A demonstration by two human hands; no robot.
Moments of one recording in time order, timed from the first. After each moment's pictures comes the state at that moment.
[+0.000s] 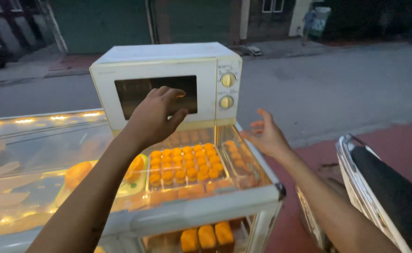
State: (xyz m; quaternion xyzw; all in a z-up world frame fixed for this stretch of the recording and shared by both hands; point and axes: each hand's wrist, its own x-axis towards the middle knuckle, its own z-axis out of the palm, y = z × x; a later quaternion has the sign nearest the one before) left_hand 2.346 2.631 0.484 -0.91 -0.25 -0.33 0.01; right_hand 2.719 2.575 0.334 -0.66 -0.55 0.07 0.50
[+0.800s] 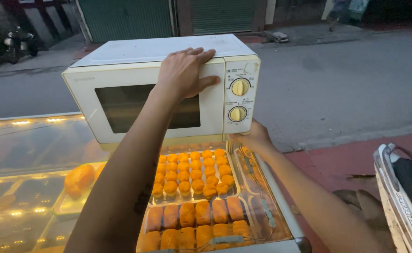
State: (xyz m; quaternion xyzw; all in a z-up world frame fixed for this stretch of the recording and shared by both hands) left_hand 2.479 2.782 0.521 -0.90 -0.32 -0.27 0.15; right_hand 2.706 2.712 0.306 -0.70 -0.52 0.17 0.46
